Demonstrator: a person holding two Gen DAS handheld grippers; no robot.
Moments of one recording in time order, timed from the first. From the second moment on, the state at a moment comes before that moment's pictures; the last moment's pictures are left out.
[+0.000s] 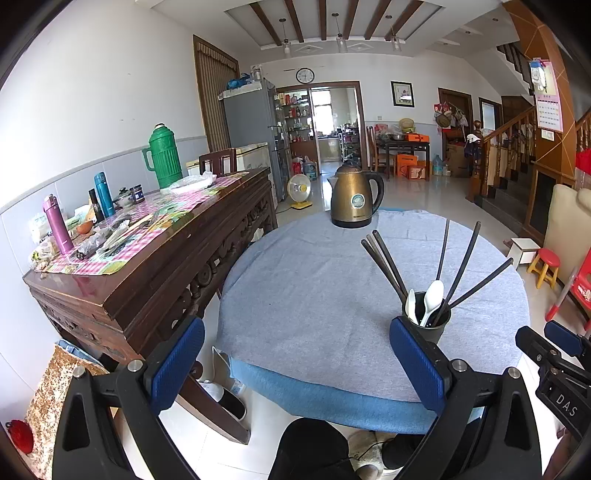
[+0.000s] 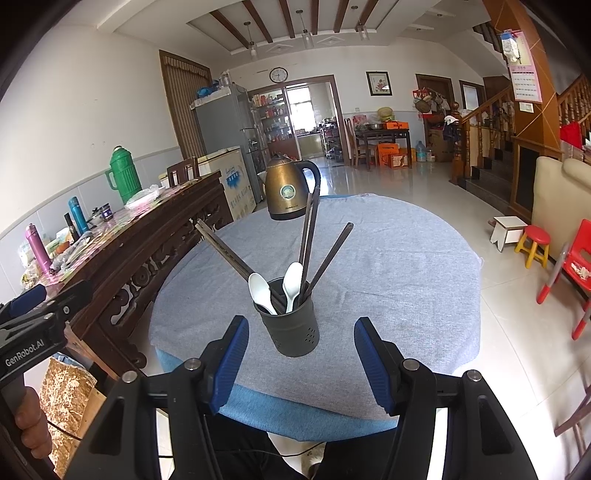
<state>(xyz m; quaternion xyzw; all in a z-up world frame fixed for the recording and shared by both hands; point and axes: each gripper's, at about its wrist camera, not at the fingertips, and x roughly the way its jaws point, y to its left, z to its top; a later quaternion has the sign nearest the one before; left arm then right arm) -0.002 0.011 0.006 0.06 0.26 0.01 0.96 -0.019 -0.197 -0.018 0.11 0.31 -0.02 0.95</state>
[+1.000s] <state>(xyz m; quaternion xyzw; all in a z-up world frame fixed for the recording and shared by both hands) 0.000 0.017 0.004 0.05 0.26 0.01 0.96 -0.017 -0.192 -0.020 0.10 0.31 -0.02 0.94</state>
